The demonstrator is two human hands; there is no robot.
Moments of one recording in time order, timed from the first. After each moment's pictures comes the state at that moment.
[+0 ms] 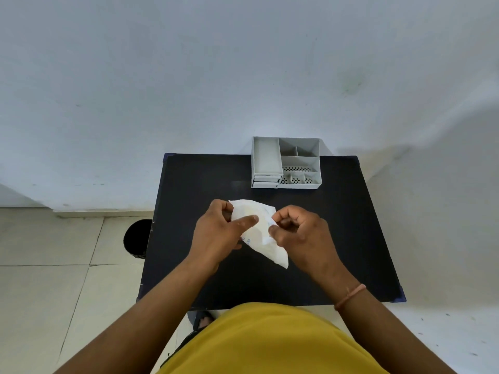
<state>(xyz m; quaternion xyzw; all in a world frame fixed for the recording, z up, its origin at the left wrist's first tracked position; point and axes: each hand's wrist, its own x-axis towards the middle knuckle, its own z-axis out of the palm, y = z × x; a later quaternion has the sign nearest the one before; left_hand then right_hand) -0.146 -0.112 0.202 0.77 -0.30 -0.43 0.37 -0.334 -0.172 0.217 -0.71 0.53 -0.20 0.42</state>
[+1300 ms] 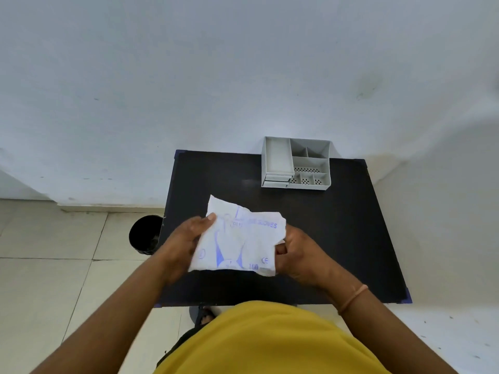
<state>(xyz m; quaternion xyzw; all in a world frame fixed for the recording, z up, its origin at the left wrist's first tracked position) -0.051 -0.043 0.150 0.61 -0.12 -0.64 0.45 -0.308 -0.141 0.202 -0.70 0.44 -0.02 0.56</state>
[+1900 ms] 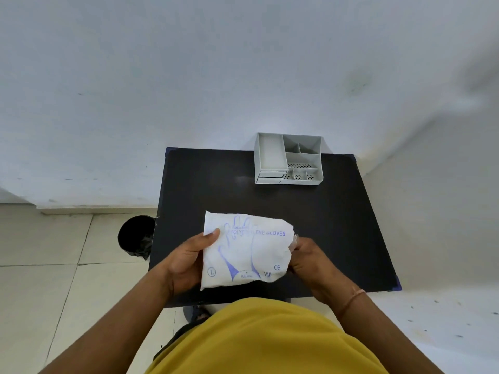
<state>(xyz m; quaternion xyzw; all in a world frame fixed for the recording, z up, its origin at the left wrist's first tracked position) -0.054 -0.031 0.102 0.43 -0.07 -0.77 0.46 -0.321 -0.120 0.174 -0.53 0.54 -0.10 0.65</state>
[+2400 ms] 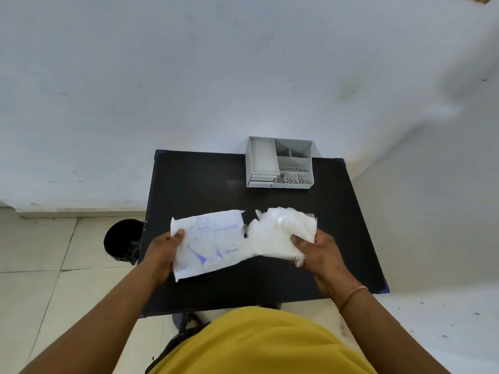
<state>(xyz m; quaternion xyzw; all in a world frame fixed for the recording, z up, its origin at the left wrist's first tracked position) -0.018 -0.059 0.034 0.70 -0.02 -0.55 0.46 -0.350 -0.150 0.168 -0.46 0.63 -0.25 0.57</state>
